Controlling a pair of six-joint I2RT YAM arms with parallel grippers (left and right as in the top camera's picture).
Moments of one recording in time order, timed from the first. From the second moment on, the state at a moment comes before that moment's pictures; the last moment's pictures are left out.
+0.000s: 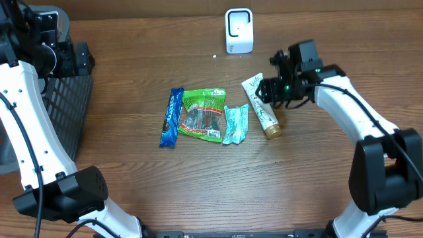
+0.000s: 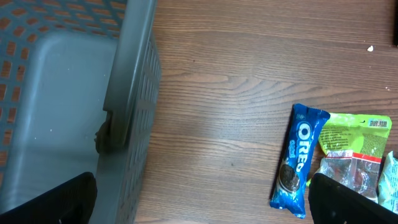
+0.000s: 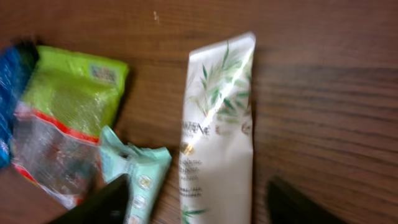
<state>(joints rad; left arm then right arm) 0.38 1.88 2.26 -1.48 0.15 0.22 0.24 1.85 1.39 -0.65 -0.32 0.07</state>
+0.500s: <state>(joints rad) 0.38 1.88 2.26 -1.48 0.15 0.22 0.37 1.83 1.42 -0.68 -0.07 0.06</state>
